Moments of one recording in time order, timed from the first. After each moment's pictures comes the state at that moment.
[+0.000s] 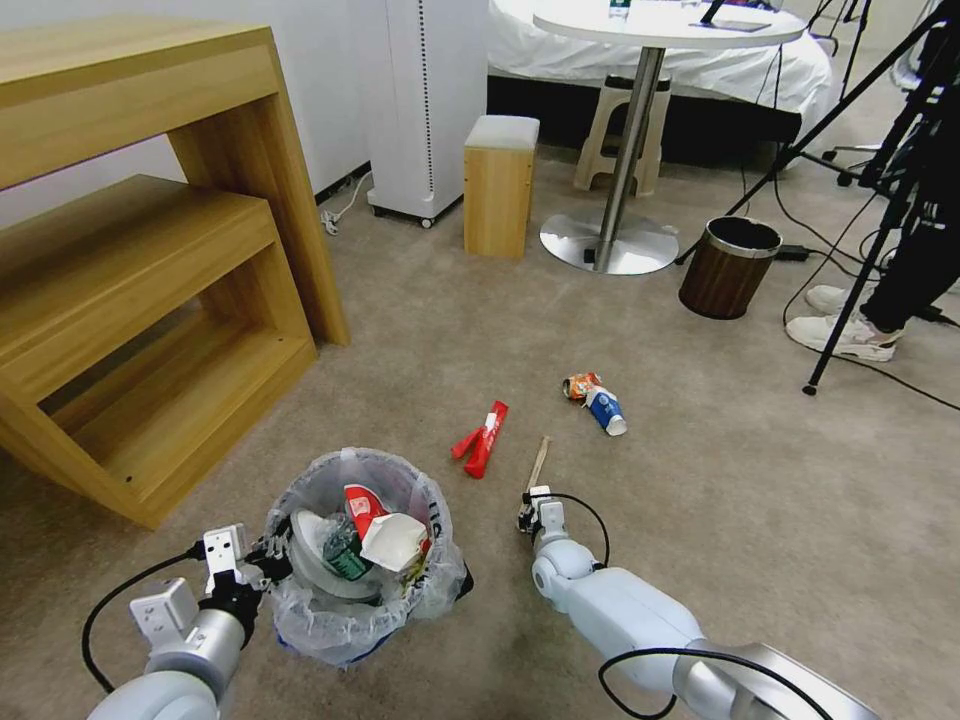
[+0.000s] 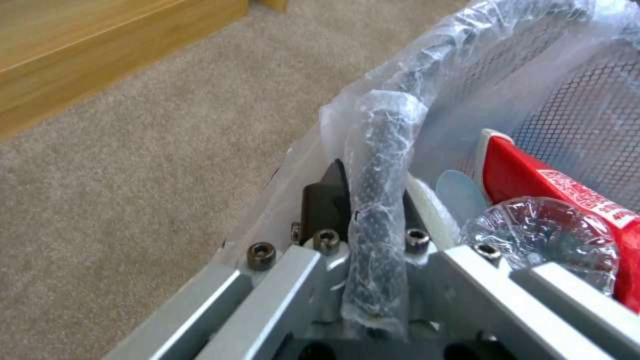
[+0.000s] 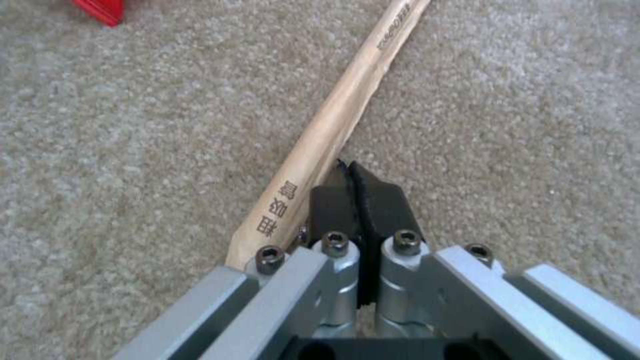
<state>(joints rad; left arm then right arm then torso) 1.73 -1.14 -0.64 -2.22 -0.75 0.33 -0.26 -0.61 1.37 -0.46 0.74 0.77 0.01 0.38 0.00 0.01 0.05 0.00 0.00</state>
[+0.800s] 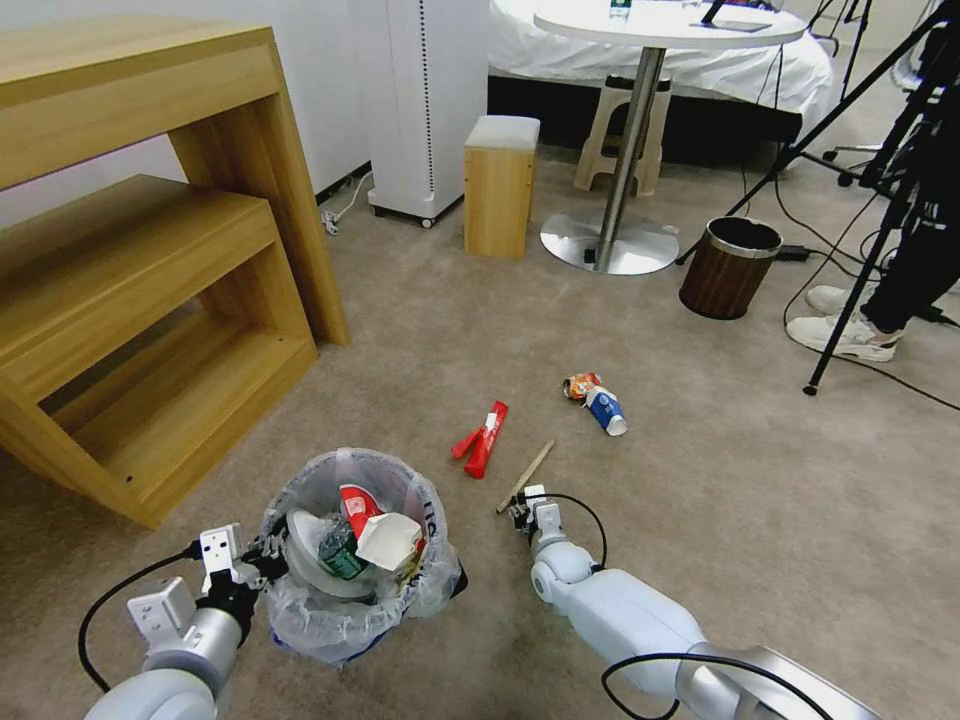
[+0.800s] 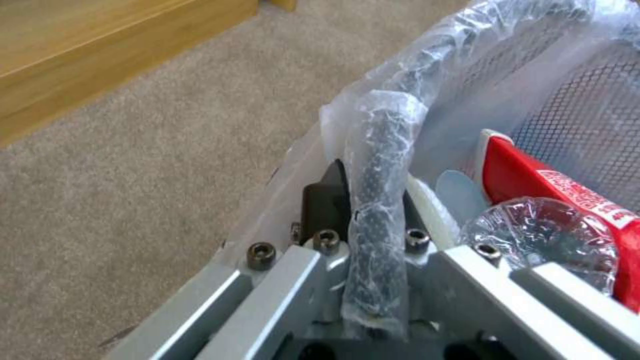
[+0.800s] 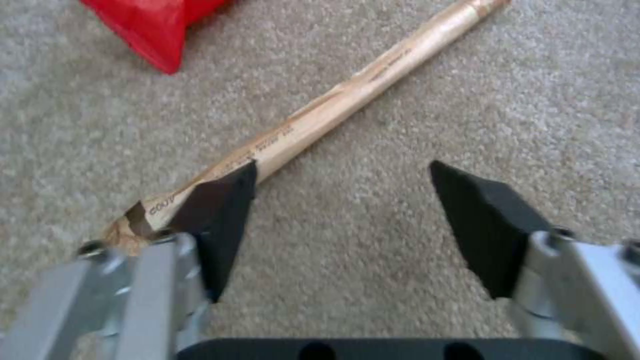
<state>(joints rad) 1.72 -1.13 -0.65 -2.20 -0.75 0.33 -0.26 -0.61 1.37 -0.46 0.76 0.74 0.04 0.37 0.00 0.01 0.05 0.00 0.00</state>
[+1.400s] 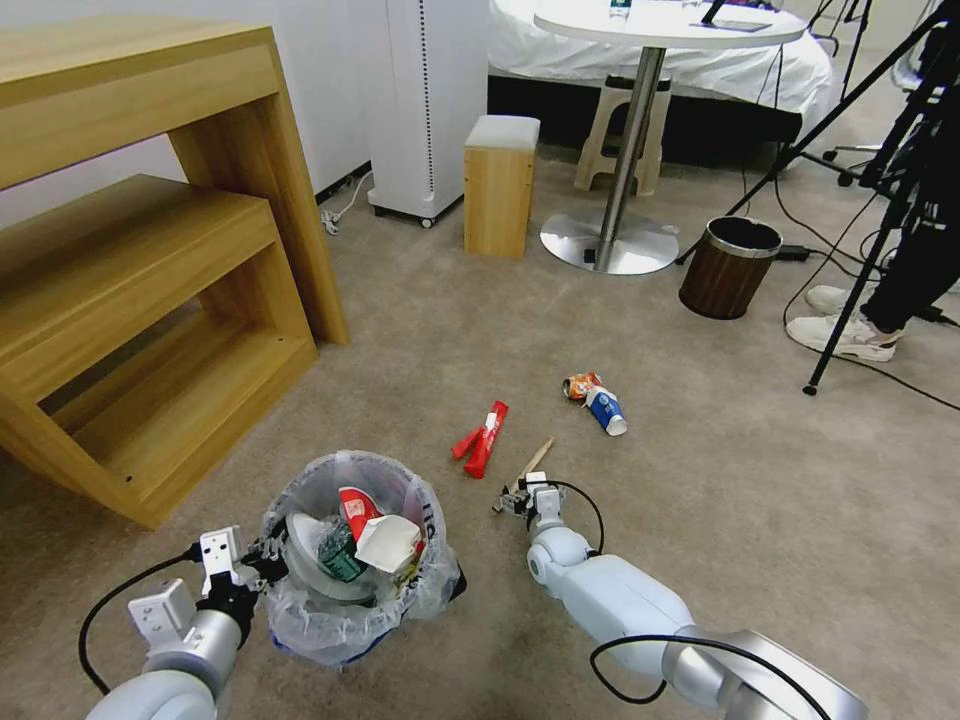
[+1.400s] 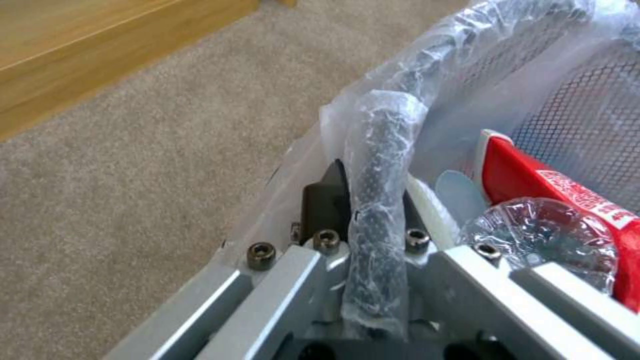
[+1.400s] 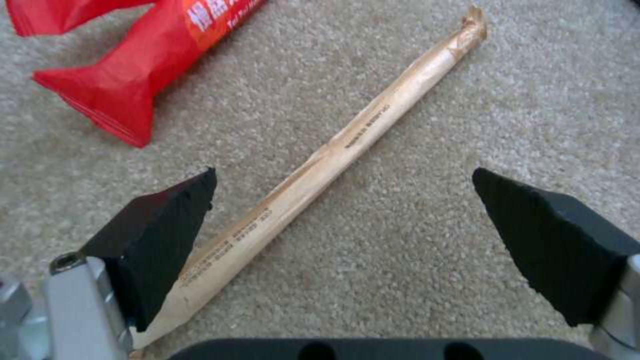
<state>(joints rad) 1.73 -1.14 -0.65 -2.20 -0.75 0.32 -0.26 -0.56 1.42 -0.42 0.68 0.77 0.04 0.37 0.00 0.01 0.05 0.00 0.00</state>
